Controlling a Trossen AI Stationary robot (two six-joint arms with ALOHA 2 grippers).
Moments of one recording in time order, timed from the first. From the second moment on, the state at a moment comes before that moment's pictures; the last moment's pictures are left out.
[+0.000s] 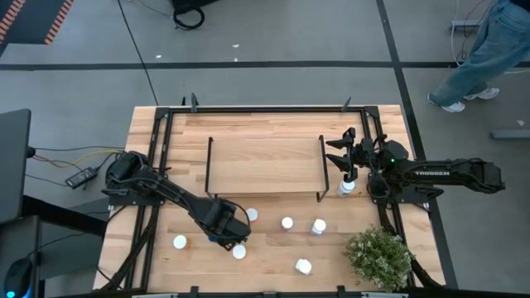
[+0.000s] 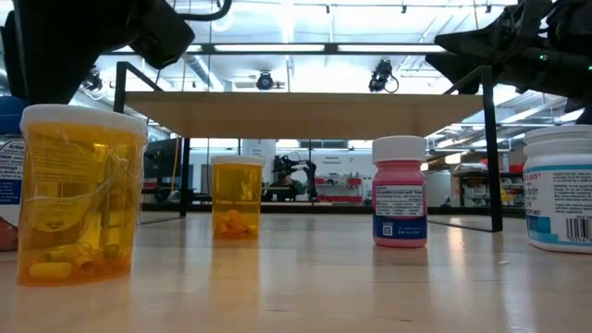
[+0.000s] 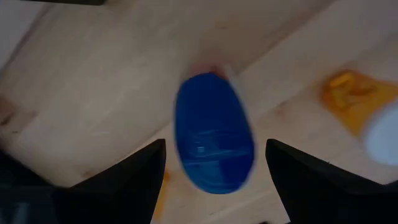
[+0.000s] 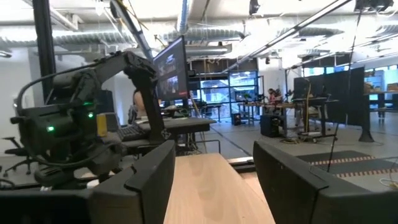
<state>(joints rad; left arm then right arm) -0.47 1.83 1.41 -1.21 0.10 -1.32 -0.32 0.60 0.01 0.91 -0.19 0.11</state>
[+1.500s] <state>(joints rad) -0.34 1.75 1.45 -1.13 0.23 -1.18 -0.32 0.60 0.01 0.91 -0.20 0.18</state>
